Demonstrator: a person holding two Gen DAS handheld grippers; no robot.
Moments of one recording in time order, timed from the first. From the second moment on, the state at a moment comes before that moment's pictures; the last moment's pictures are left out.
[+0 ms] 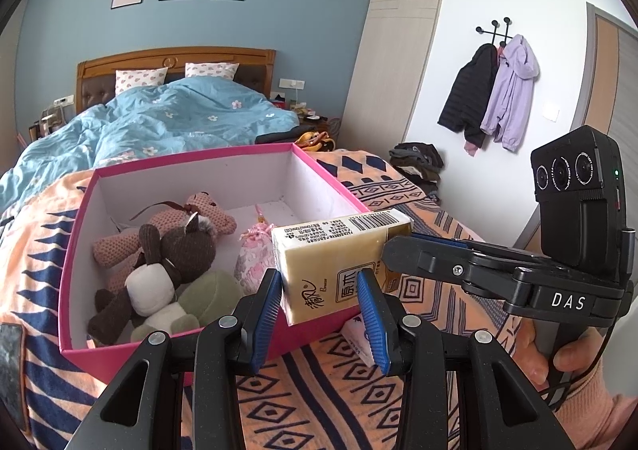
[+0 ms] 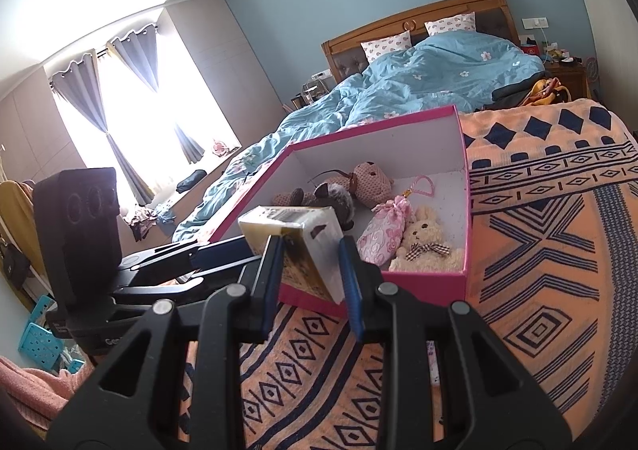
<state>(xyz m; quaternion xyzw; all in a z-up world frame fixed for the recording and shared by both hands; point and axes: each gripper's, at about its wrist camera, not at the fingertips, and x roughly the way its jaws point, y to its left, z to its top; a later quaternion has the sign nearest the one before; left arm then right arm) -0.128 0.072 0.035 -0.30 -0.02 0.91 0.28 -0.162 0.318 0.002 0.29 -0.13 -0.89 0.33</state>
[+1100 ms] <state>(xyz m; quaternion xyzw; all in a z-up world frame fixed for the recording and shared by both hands) -0.157 0.075 0.034 -0.32 -0.02 0.91 0.27 -0.191 0.320 -0.004 0.30 -0.15 -0.89 0.31</state>
